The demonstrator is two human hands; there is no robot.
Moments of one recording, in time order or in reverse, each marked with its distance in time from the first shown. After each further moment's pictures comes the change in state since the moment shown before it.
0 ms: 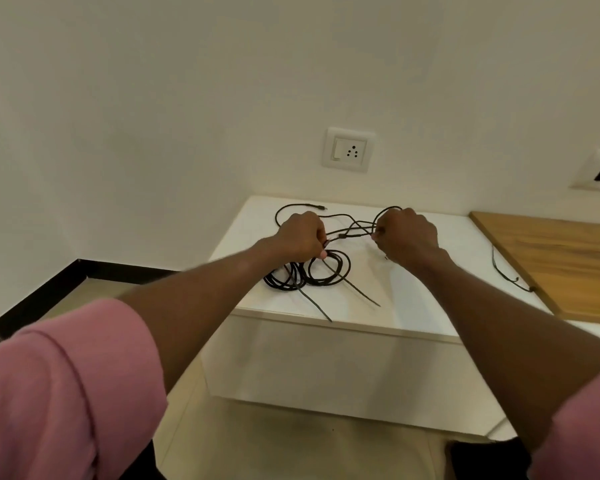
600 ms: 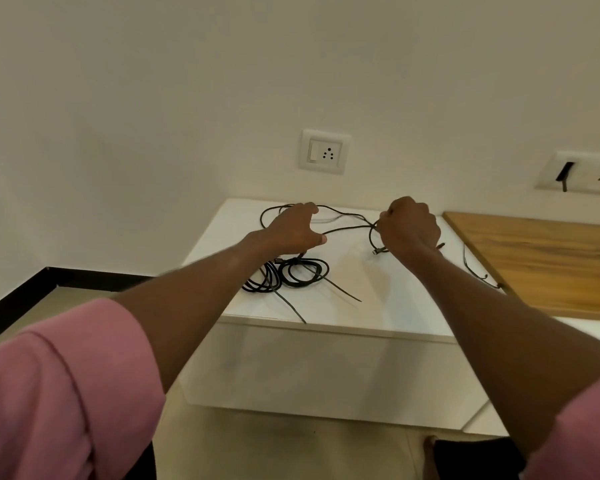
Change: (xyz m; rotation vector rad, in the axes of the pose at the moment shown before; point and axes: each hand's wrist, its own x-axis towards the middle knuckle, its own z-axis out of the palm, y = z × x) left_hand 0.018 0.029 0.004 0.018 0.009 0.080; right_hand 0.000 0.023 -0.024 0.191 0.168 0.329
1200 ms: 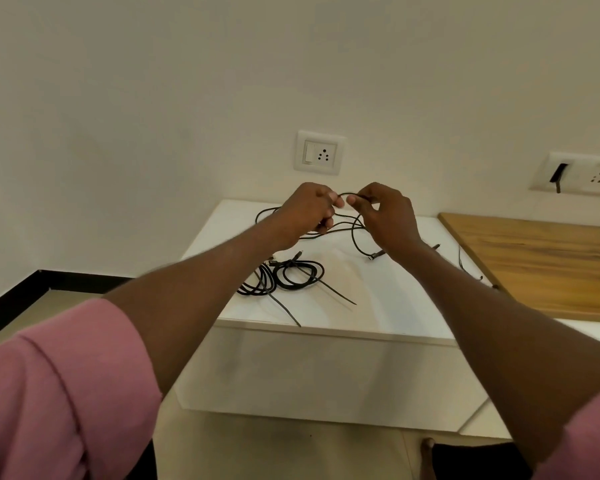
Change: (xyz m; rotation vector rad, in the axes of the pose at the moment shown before) left_hand 0.004 0.043 -0.014 -0.818 0.081 -0.005; right_hand 0.006 -0.007 0.005 0.481 -0.026 -0.346
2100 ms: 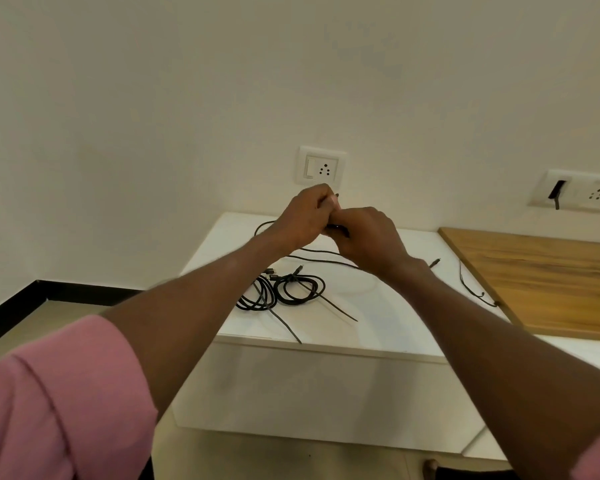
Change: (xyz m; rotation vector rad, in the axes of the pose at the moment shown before) left_hand 0.007 0.003 -0.009 0.295 0.077 0.256; right_hand -0.009 -0.025 0.011 -0.326 -0.148 -0.510
